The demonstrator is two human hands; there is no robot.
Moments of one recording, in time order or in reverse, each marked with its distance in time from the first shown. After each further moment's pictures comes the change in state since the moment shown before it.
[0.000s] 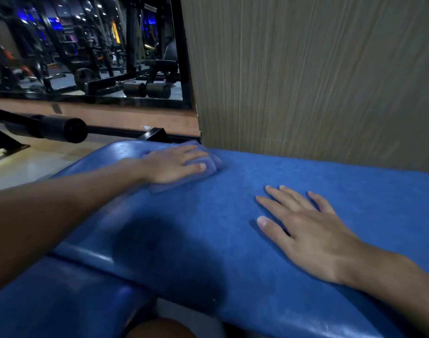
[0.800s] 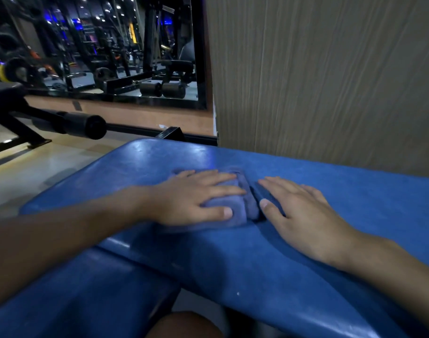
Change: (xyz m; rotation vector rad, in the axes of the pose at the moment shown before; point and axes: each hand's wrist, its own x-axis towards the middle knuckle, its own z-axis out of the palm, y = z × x) left_hand -0.091 0.060 0.006 0.105 -0.070 0.243; right_hand 0.026 -0.033 -0.008 0.087 0.103 -0.045
